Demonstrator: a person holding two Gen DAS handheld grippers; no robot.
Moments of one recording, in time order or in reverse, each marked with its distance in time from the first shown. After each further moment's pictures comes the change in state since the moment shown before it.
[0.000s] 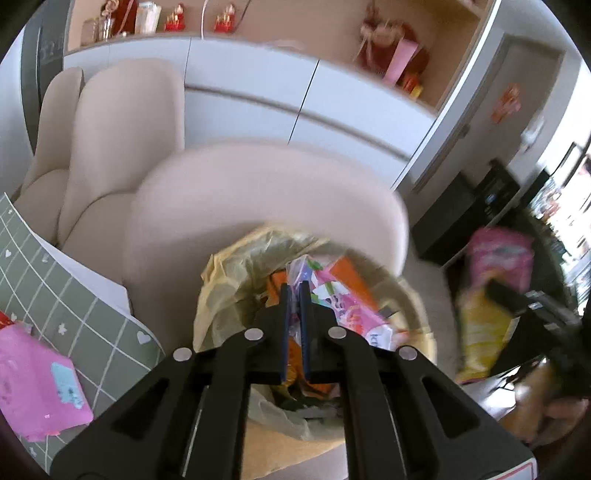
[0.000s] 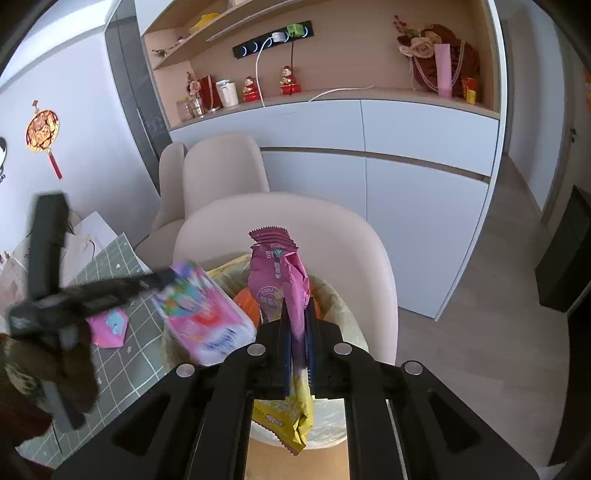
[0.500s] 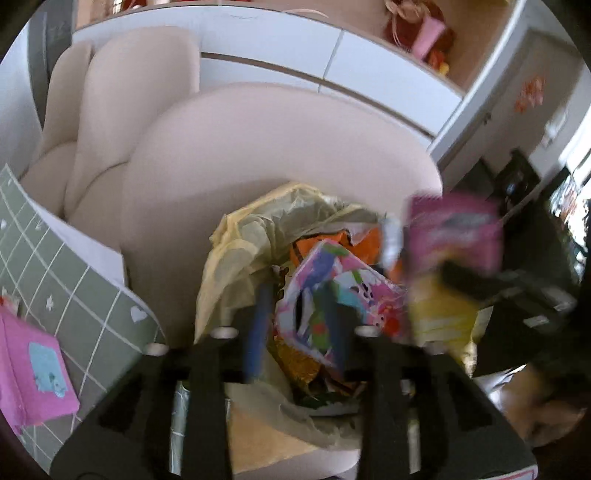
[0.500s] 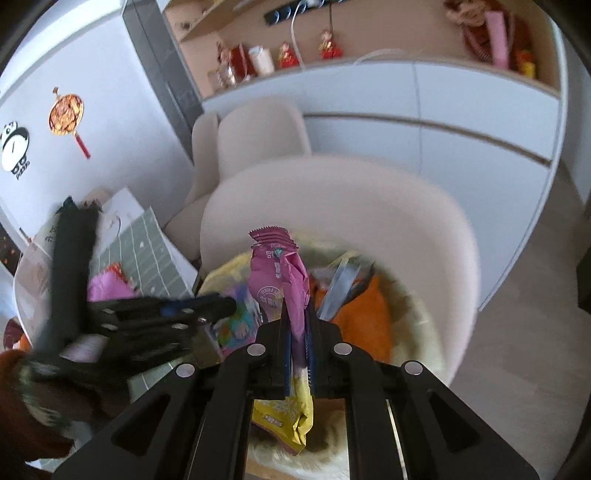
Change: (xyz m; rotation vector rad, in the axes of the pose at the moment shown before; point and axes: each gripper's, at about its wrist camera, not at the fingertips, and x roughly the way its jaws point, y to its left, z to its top) left arm 0.020 0.028 -0.017 -0.072 0.052 0.040; right arm 0.095 0.035 -0.001 -0.031 0.161 0.167
